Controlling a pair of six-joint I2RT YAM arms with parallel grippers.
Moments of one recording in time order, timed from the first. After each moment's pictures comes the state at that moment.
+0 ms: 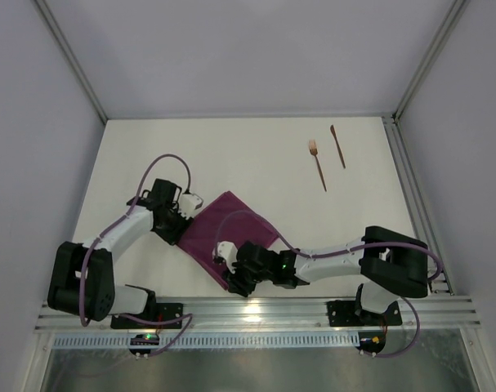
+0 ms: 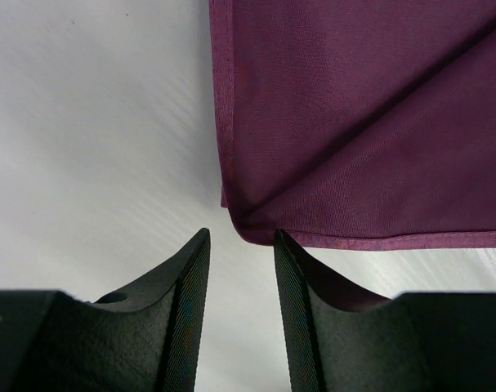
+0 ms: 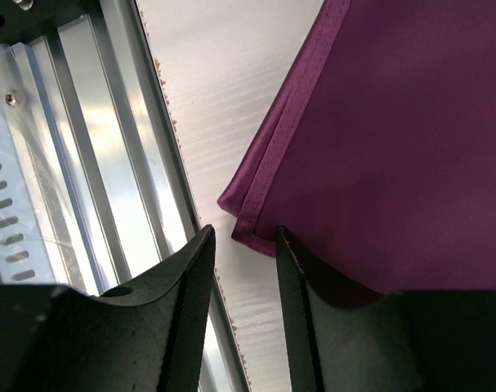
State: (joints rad) left arm -0.24 1.35 0.75 -0.67 0.10 0.45; right arm 1.27 1.60 0.69 0.18 -0.15 0.15
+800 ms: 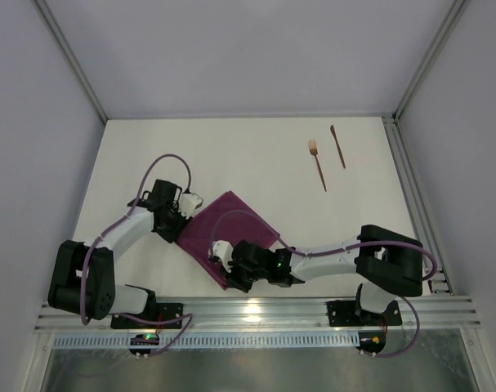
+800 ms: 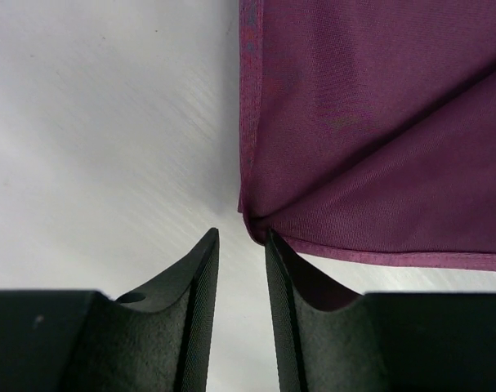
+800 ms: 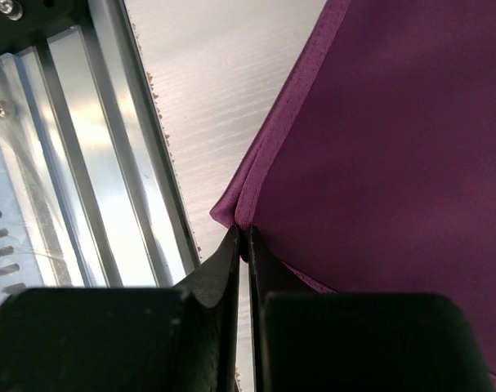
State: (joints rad) left arm -0.24 1.37 0.73 -0.60 0.06 0.46; right arm 1.28 1.63 0.74 0.15 -0.12 0.13
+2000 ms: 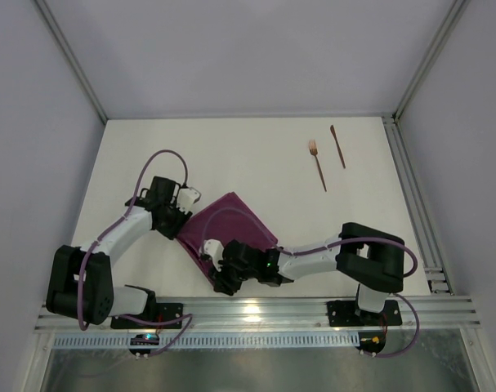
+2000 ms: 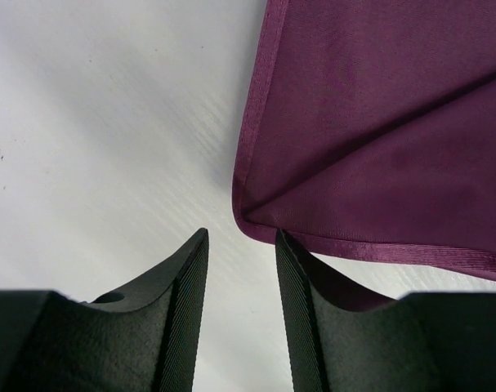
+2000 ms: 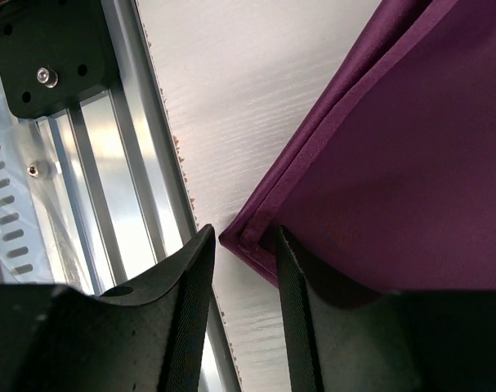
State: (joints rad) left arm -0.24 1.33 0.75 -0.60 0.04 0.42; right arm 1.28 1.75 0.82 0.24 -0.17 0.19
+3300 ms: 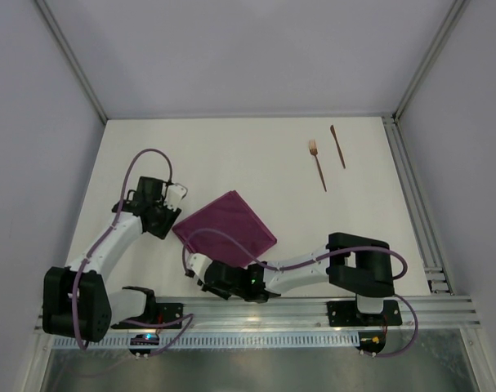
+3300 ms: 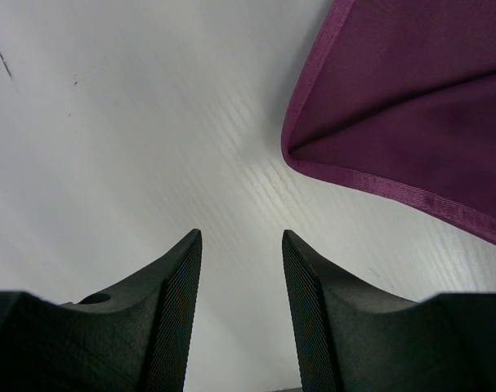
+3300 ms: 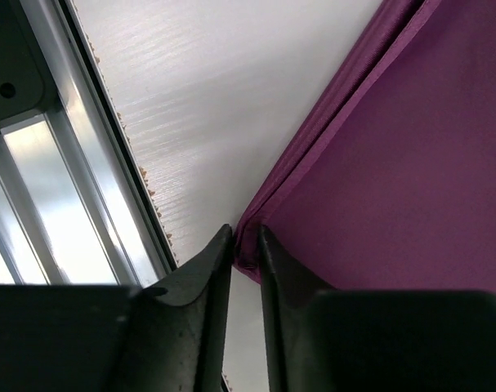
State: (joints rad) left arm -0.16 1.21 0.75 -0.66 -0.04 0.39; right arm 1.44 1.83 0.96 0.09 0.23 0.10
